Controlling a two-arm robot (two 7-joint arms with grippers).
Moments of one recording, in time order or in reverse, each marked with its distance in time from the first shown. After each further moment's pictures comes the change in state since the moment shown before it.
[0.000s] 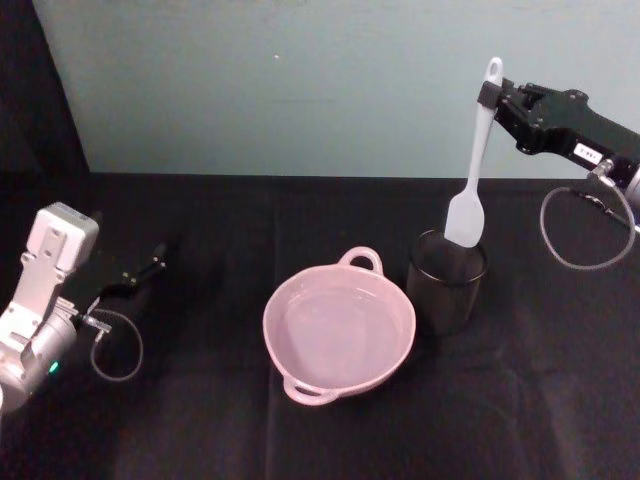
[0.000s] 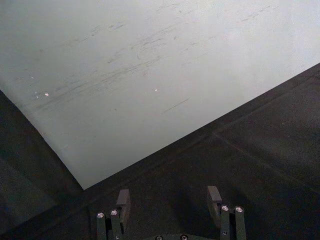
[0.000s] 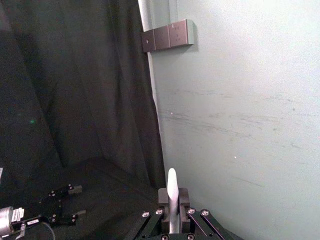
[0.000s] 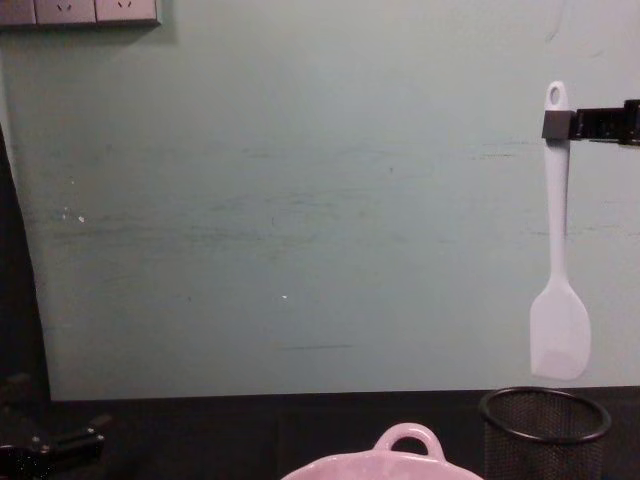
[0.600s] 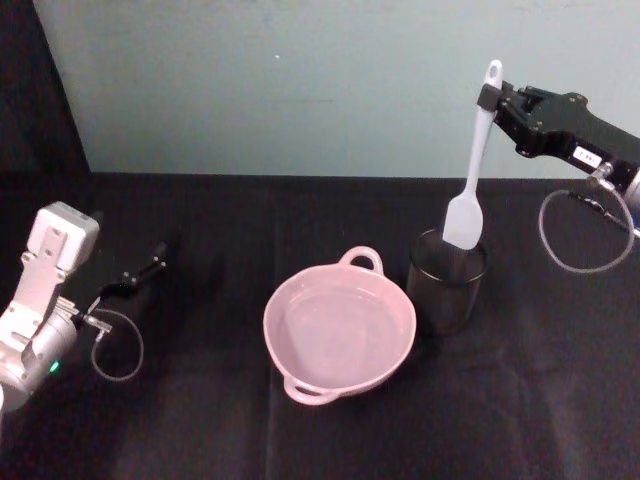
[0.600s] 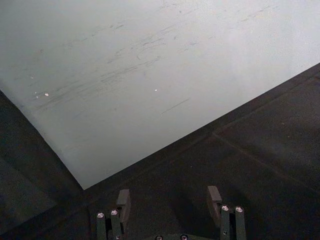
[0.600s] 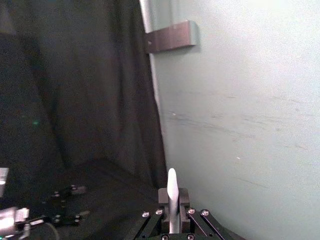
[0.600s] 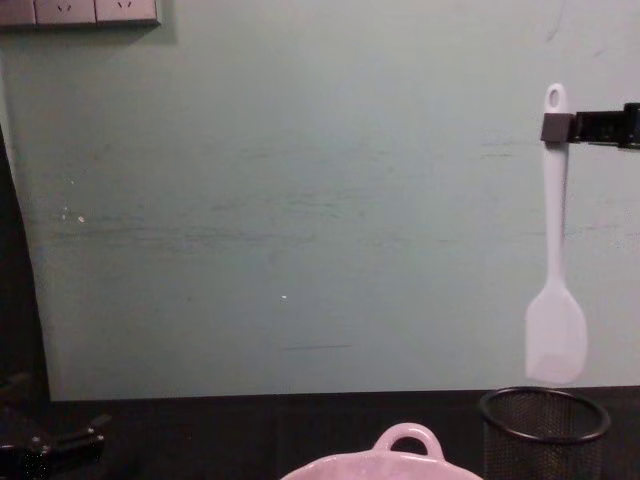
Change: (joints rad) left arm 0.000 0.000 0.000 0.000 0.000 0.000 0.000; right arm -0.009 -0.004 0.001 -0.001 0.001 -0.009 0.004
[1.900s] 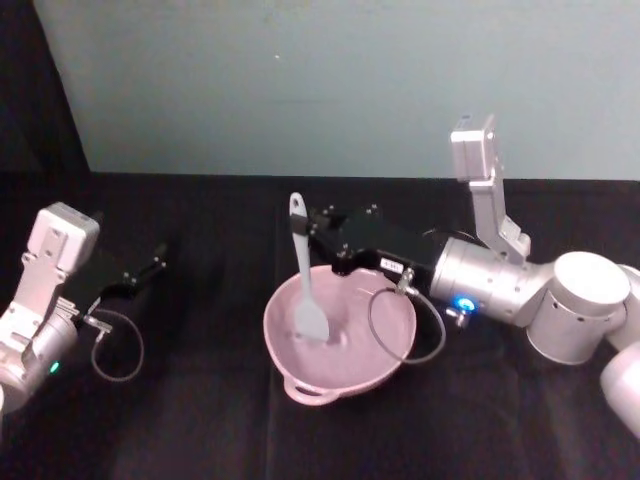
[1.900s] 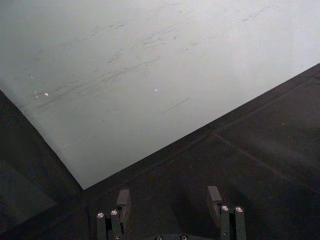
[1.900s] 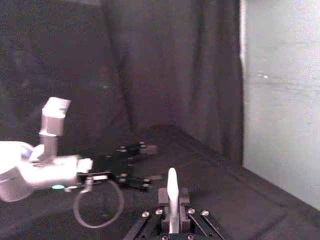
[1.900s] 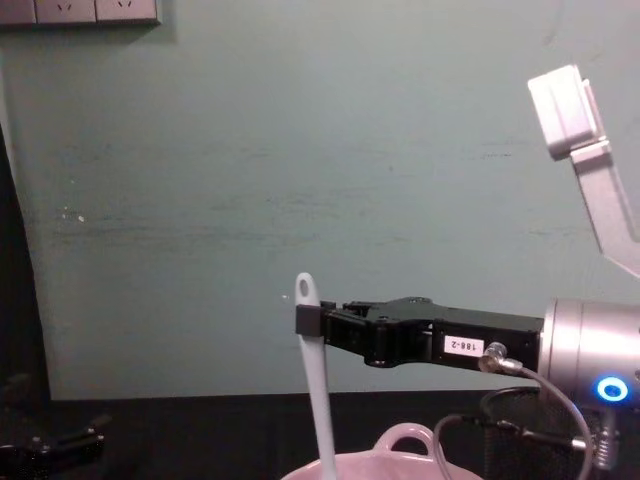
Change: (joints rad) left arm 0.000 0.000 0.000 0.000 0.000 0.000 0.000; right arm 0.104 -0.326 -0.261 0.345 -0.224 -0.160 0.216
